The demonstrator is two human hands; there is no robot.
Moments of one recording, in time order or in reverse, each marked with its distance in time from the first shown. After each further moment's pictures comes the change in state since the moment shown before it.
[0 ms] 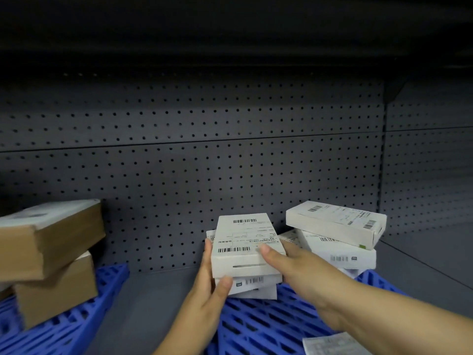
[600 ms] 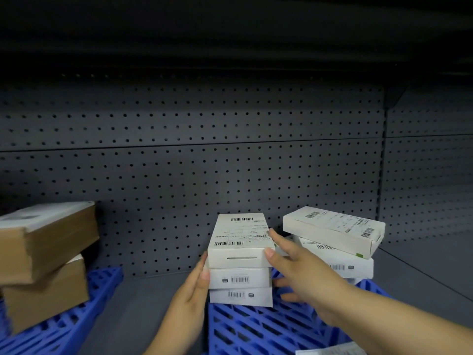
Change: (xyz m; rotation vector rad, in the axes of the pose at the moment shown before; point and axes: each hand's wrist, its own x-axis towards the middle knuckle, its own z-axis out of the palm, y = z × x) left_hand 0.006 0.000 -0.001 -0.023 0.143 -0.094; right_hand 0.014 0.003 -0.015 -0.067 0.035 -0.010
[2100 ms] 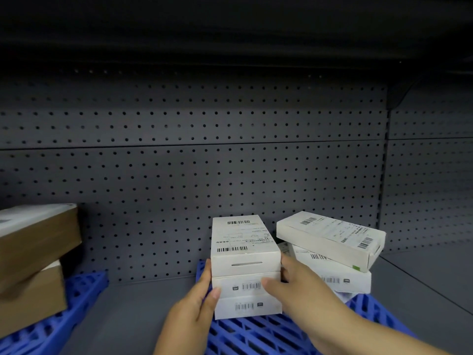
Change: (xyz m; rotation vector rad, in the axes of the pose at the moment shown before) left_hand -0.004 0.016 0.027 0.338 0.063 -0.015; right_hand 0.009 0.024 -0.007 -0.129 0.024 -0.097
